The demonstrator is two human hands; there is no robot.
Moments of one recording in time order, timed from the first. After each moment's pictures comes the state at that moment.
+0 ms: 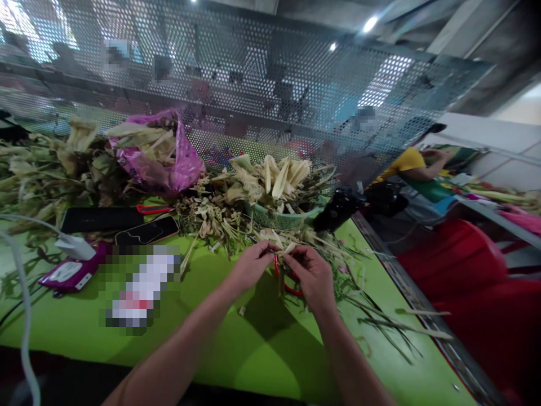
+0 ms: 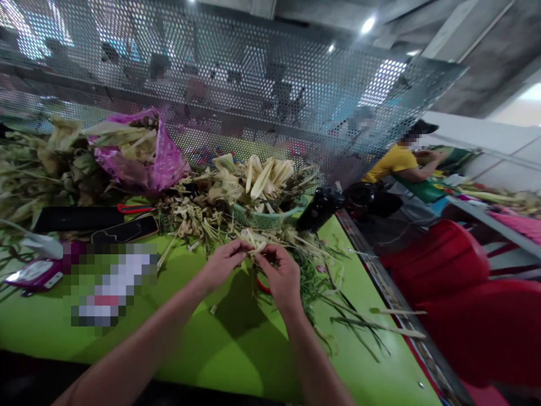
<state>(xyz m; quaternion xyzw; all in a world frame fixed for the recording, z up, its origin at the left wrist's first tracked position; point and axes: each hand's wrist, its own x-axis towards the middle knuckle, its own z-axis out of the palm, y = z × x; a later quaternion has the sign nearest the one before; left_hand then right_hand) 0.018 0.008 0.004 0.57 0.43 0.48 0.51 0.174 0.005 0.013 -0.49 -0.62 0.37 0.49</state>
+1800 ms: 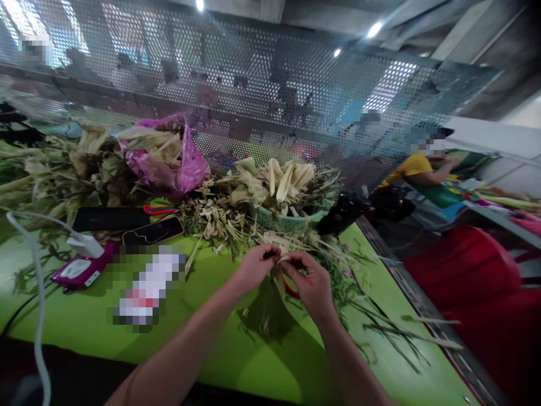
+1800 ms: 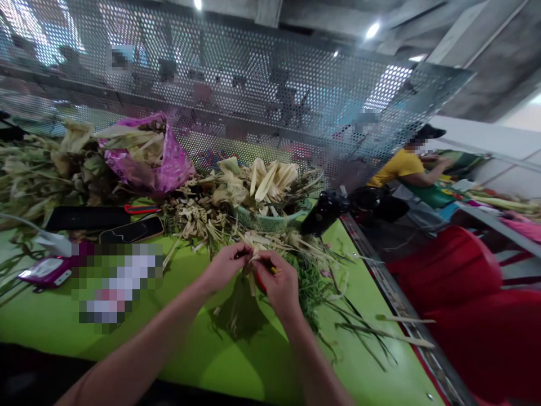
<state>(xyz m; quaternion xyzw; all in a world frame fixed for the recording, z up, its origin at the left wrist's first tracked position) 0.020 0.011 0.004 0.55 0.42 0.50 0.53 0.171 0.002 0.008 -0.44 -0.72 0.26 0.46</state>
